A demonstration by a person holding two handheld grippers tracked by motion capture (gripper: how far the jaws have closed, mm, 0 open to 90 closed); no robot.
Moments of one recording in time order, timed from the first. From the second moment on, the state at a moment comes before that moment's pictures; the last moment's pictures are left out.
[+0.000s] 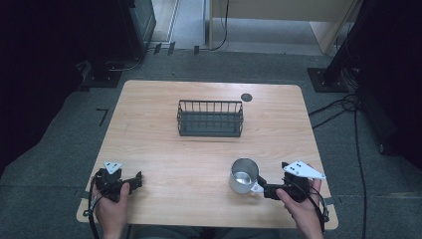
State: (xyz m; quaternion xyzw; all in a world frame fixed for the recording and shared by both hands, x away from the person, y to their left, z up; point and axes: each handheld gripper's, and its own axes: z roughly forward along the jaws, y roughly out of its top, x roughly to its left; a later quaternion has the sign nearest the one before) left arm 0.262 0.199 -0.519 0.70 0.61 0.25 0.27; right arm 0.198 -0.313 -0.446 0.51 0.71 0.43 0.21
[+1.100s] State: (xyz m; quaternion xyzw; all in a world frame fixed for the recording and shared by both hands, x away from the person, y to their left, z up) left arm 0.262 0.199 -0.519 0.70 0.61 0.25 0.27; right arm 0.182 -0.310 -0.482 0.51 0.72 0.41 0.25
